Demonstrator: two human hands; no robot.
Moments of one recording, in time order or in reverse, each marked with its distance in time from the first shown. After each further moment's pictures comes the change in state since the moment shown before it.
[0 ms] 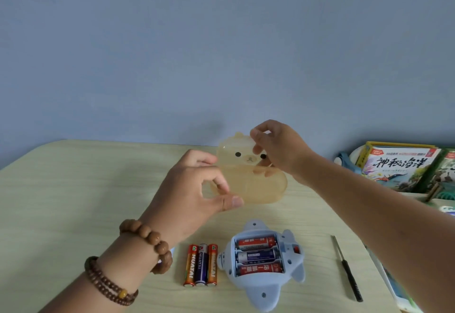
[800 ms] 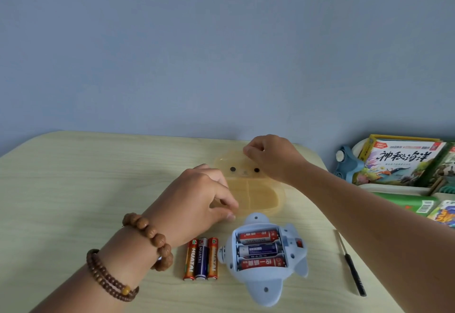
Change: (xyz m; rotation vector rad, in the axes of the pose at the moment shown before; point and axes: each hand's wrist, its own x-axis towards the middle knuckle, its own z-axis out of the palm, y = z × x) left_hand -0.002 -0.008 0.009 0.174 -0.207 0.147; right_hand 0.010 0.032 0.017 -0.492 -0.016 -0.095
